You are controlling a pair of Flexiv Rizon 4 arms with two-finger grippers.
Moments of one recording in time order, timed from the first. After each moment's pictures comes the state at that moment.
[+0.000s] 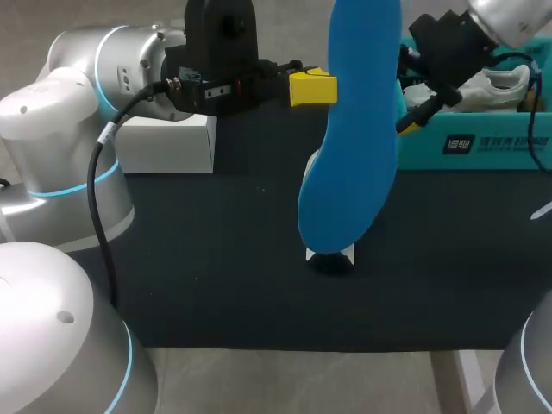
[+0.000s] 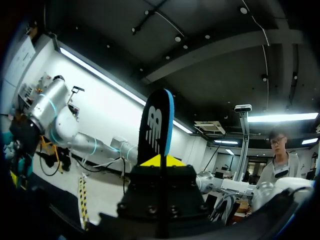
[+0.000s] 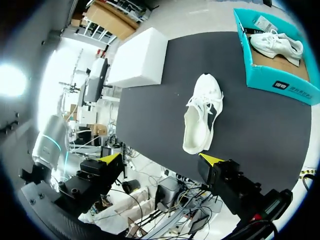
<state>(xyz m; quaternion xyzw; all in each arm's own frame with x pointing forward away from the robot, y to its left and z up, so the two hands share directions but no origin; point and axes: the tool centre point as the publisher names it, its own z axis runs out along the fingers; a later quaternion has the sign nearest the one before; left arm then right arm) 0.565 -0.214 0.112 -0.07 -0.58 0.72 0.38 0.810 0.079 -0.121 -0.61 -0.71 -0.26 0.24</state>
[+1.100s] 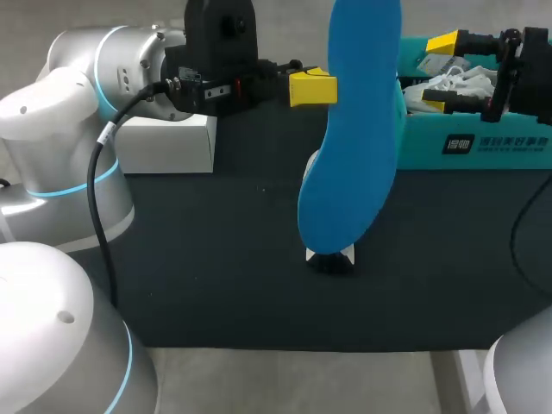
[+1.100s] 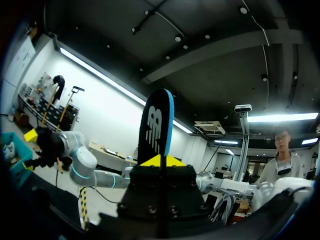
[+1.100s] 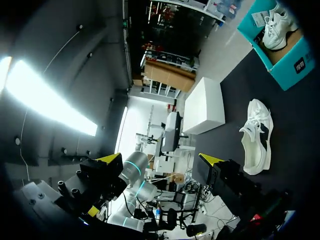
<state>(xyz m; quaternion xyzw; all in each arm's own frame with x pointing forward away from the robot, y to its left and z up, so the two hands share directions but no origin) 0.565 -0.214 0.112 -0.07 -0.58 0.72 0.38 0.803 0.039 -0.030 -0.55 -0.48 -0.60 0.33</state>
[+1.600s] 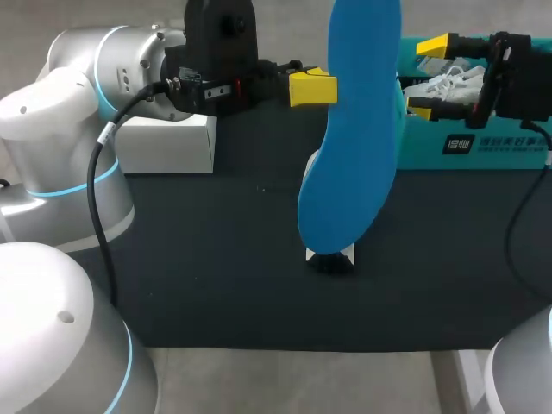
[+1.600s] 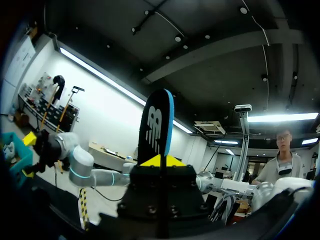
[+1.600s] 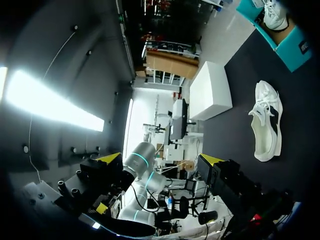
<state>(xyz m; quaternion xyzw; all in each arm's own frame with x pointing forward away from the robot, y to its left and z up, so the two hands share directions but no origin) 0.565 -0.214 0.112 -0.07 -0.58 0.72 0.38 0.792 0.059 -0.037 -0.54 -0.48 -0.56 0.41</state>
